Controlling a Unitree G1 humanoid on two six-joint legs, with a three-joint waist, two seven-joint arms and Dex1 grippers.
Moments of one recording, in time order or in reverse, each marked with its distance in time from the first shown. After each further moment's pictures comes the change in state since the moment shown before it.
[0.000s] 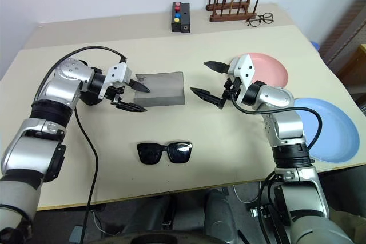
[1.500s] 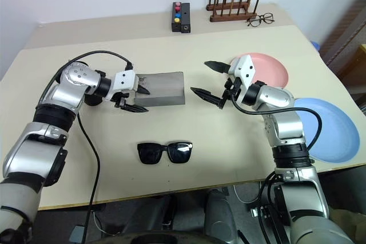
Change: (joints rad) left arm 0.046 -0.003 -0.040 -0.076 0.105 0.007 0.134; right arm 0.000 0.001 0.000 0.011 0.000 -0.020 0.004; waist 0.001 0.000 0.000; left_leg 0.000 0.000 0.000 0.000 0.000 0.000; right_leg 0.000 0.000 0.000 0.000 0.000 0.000
